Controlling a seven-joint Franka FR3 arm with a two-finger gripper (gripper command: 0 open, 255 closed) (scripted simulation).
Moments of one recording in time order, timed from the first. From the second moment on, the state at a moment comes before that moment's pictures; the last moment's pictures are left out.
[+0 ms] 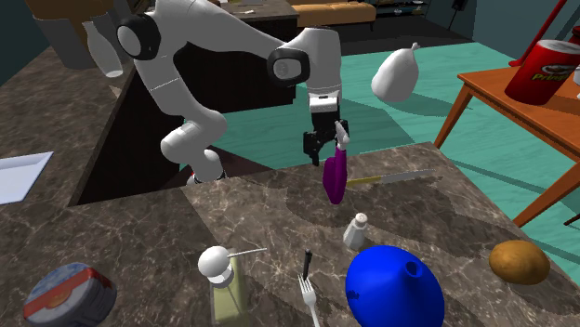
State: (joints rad) arm -0.15 -0.44 0.32 -2.28 -0.13 2.08 0.66
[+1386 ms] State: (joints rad) arm -0.15 -0.44 0.31 -2.17 -0.13 1.96 0.63
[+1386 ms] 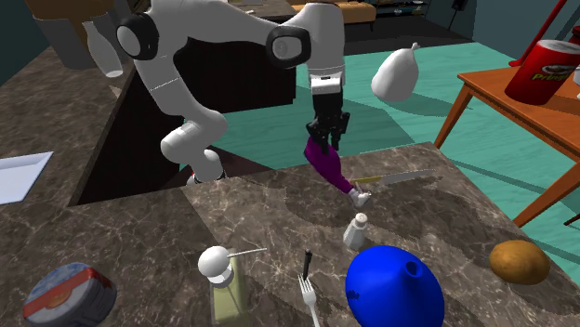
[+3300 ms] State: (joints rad) arm -0.17 -0.33 0.31 -1.68 -0.14 1.58 0.58
